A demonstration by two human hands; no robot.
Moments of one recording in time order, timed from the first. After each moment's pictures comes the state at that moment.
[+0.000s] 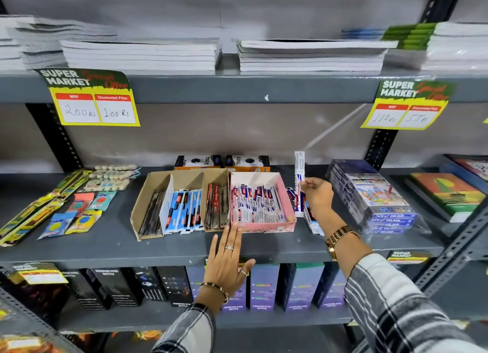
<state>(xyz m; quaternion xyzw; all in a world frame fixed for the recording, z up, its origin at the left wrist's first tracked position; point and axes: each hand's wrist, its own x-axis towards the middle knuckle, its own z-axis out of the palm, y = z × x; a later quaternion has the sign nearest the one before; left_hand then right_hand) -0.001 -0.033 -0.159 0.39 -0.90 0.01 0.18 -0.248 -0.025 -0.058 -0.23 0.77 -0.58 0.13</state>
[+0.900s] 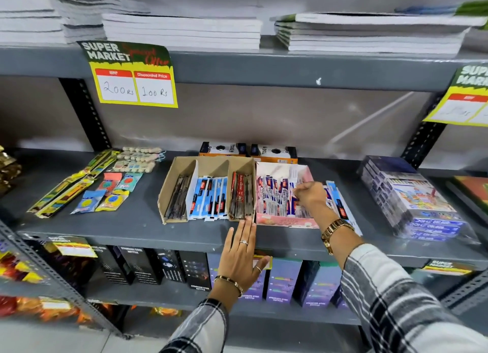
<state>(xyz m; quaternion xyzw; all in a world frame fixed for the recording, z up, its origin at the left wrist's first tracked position) 0.018 -0.036 -0.162 0.42 -0.90 -0.02 0.13 -0.205 -0.083 -0.095 -0.26 0.81 -0.47 0.23</state>
